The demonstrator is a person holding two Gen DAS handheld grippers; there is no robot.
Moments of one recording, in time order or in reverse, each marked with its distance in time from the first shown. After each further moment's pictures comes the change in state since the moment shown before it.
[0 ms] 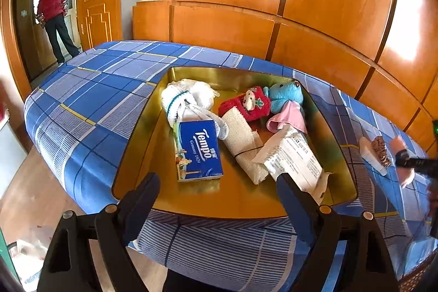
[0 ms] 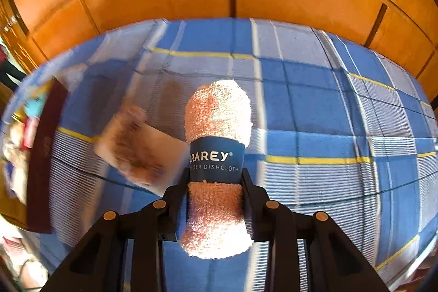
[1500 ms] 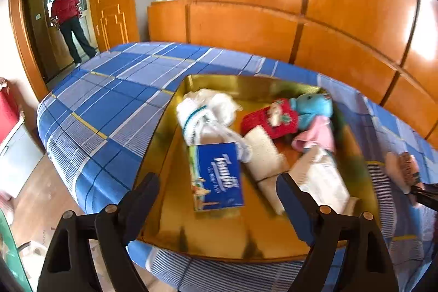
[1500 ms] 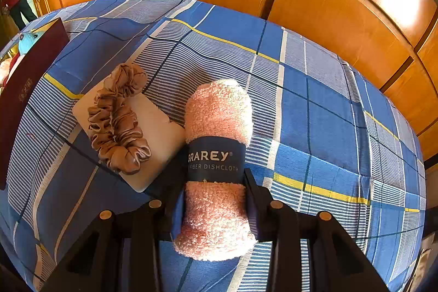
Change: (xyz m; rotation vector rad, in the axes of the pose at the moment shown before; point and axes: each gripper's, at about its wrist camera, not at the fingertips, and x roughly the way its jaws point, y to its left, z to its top) left arm 0.022 -0.002 0.027 -0.004 0.001 0.097; right arm 0.040 0.010 -0.019 -0.279 0.021 -0.108
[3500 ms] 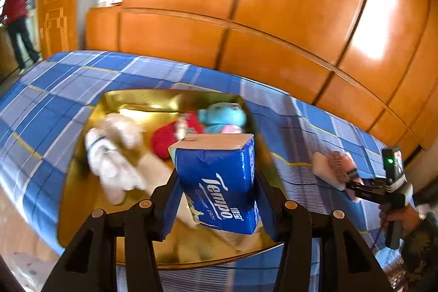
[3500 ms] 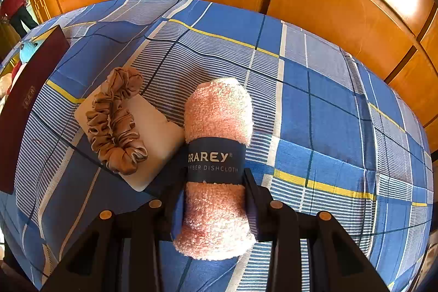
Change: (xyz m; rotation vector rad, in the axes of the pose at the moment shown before) left arm -0.011 -0.038 0.024 0.037 0.015 -0.314; right arm 0.004 -0.006 0.003 0.029 0.017 0.047
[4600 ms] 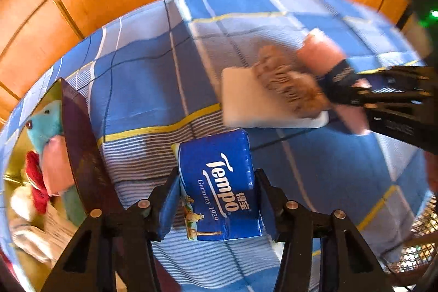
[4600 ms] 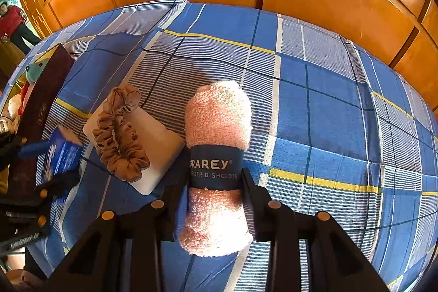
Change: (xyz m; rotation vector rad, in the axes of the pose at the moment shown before) left arm 0.141 -0.212 -0.041 0.562 0.392 -0.041; right arm -0.006 -0.013 0.008 0.074 0.034 0.088
